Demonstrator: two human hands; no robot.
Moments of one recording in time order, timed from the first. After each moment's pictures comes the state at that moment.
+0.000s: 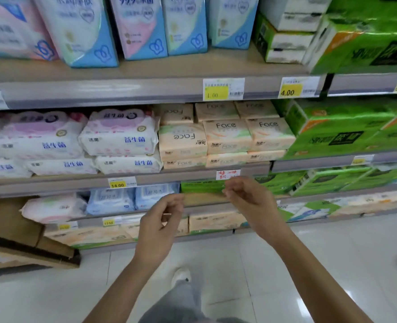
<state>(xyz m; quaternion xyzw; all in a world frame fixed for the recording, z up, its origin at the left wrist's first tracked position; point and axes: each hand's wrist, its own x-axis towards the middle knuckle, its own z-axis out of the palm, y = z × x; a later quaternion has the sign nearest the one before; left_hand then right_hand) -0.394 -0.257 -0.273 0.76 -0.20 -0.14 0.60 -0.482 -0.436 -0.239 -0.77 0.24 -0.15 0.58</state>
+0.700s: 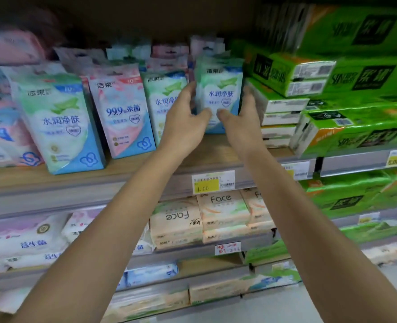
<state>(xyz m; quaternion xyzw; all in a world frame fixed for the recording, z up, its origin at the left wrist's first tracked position) -0.213 -0.457 -0.057 0.72 -0.35 -0.02 0.60 -0.265 -0.557 -0.072 -0.72 0.23 -0.36 0.54</state>
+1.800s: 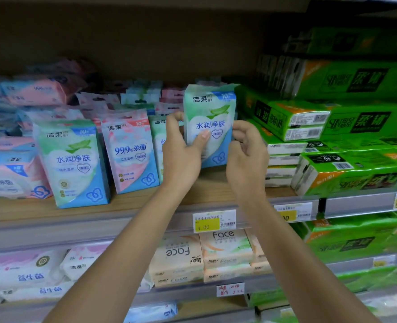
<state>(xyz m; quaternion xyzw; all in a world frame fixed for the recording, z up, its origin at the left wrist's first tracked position) -0.219 -0.455 -0.041 0.68 -0.27 0.07 0.68 -0.284 -0.530 -0.049 -0.67 0.19 -0.49 0.53</state>
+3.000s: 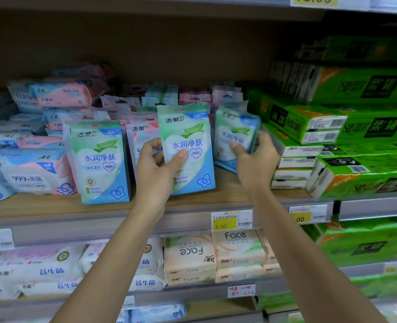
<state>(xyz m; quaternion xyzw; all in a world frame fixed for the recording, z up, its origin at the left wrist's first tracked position) -0.201 -0.384 -0.063 0.59 -0.20 -0.02 0.78 -0.255 -0.542 -0.065 -0.70 0.29 -0.50 0.42</state>
